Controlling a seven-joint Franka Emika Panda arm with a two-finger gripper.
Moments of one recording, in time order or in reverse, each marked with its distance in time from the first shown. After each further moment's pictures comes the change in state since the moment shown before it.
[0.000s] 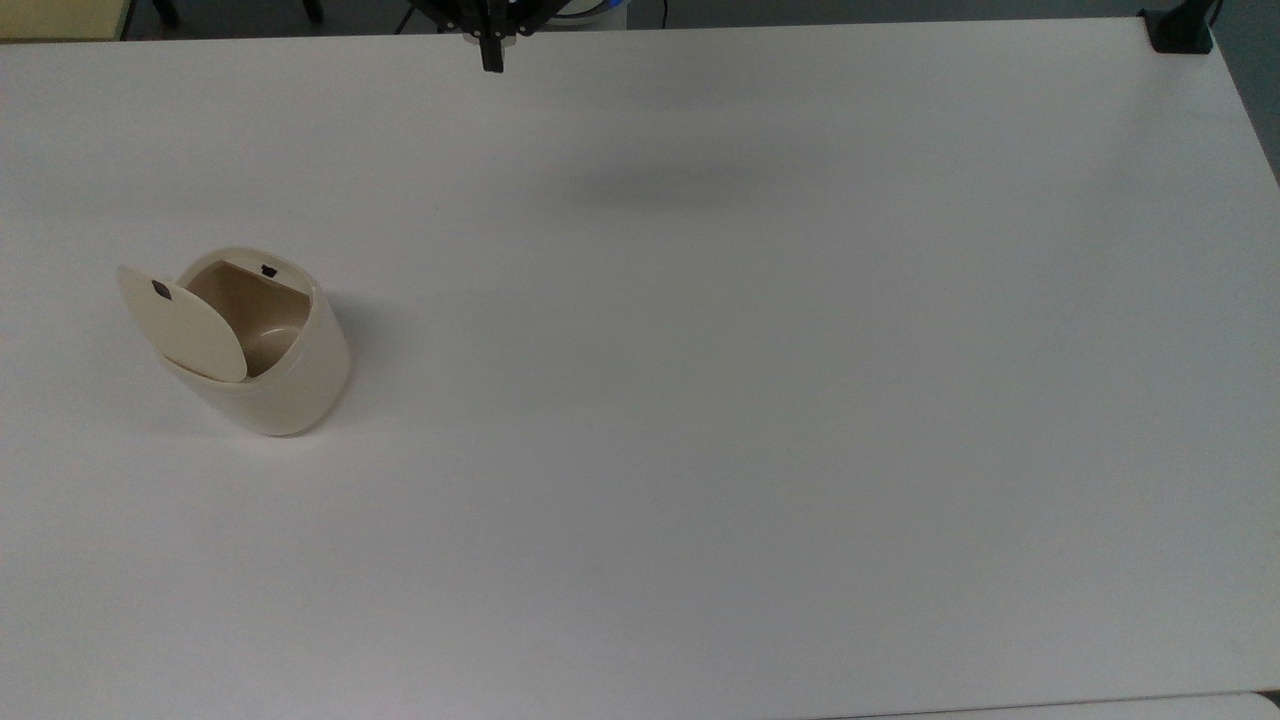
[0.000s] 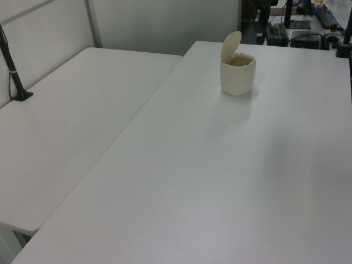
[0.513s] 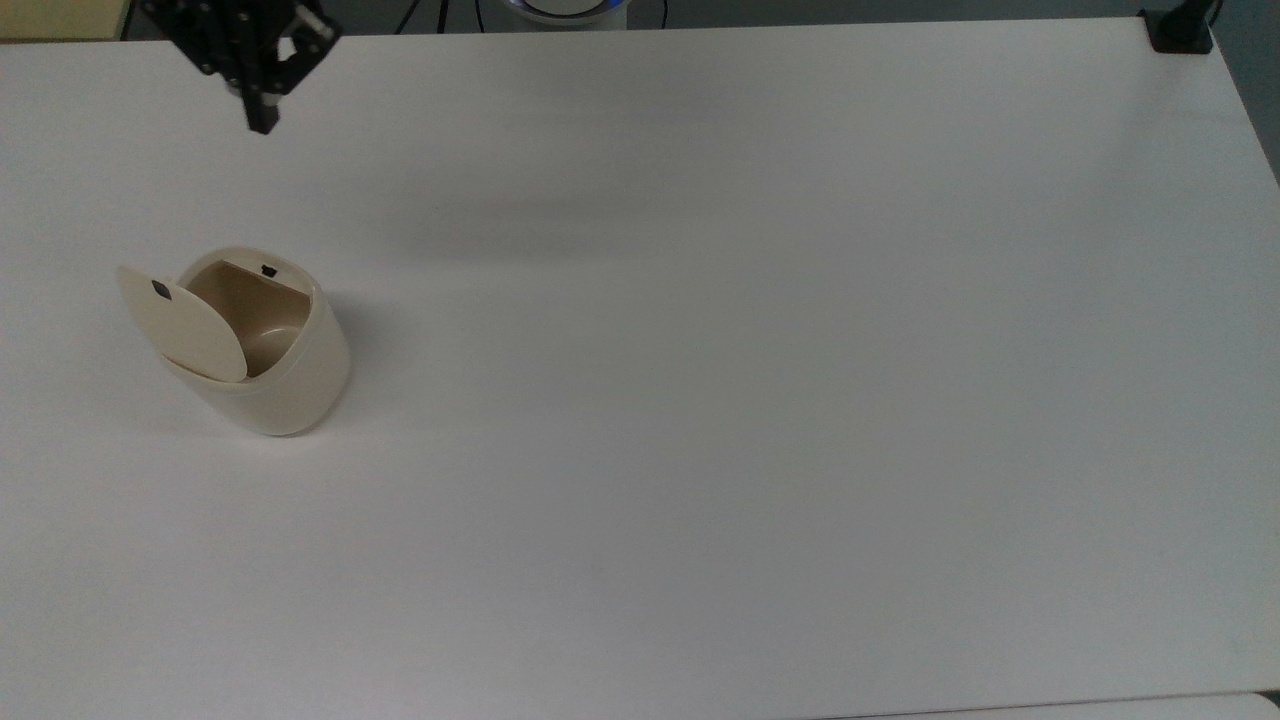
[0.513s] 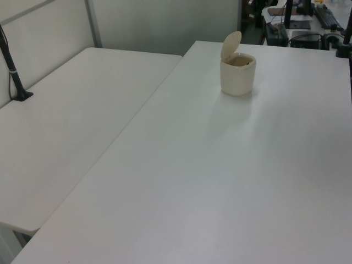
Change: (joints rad) arm -0.249 0.057 -0.015 0.001 -0.024 0.349 -0.005
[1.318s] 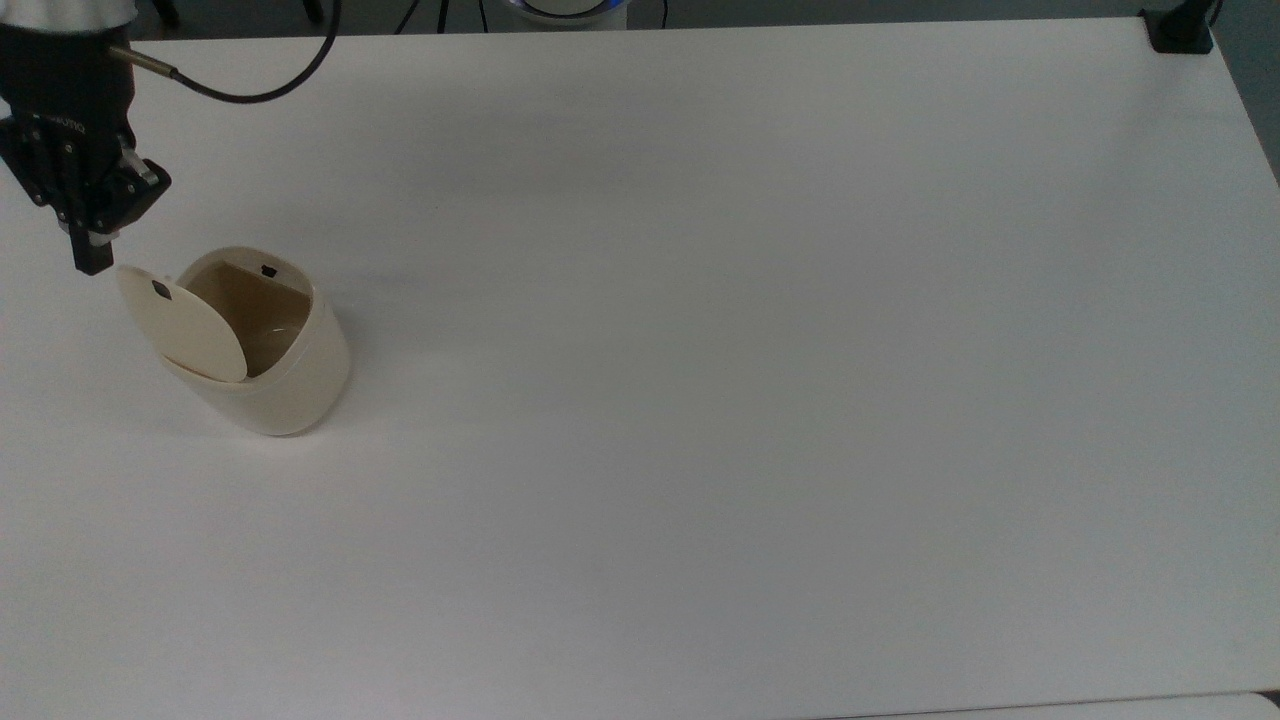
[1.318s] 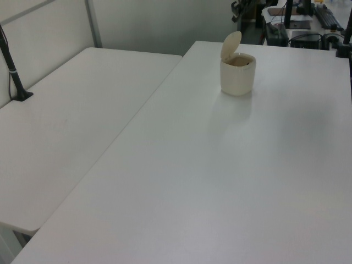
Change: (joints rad) arm -0.114 0.177 -0.001 0.000 0.058 0.464 0.038
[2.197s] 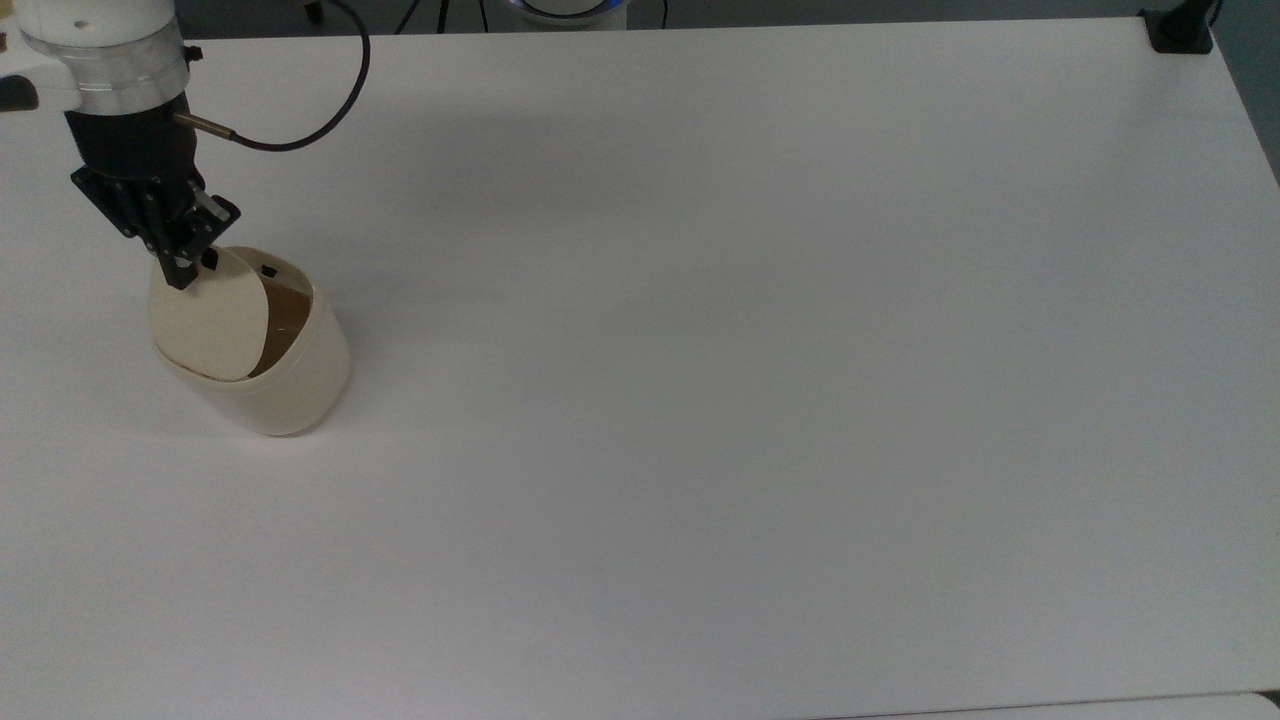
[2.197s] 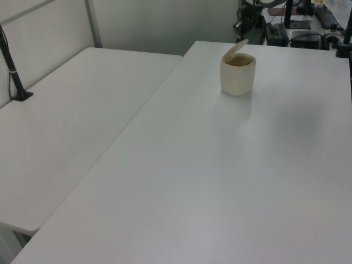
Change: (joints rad) arm 0.001 0.031 0.014 -0.031 0.001 -0.166 -0.036
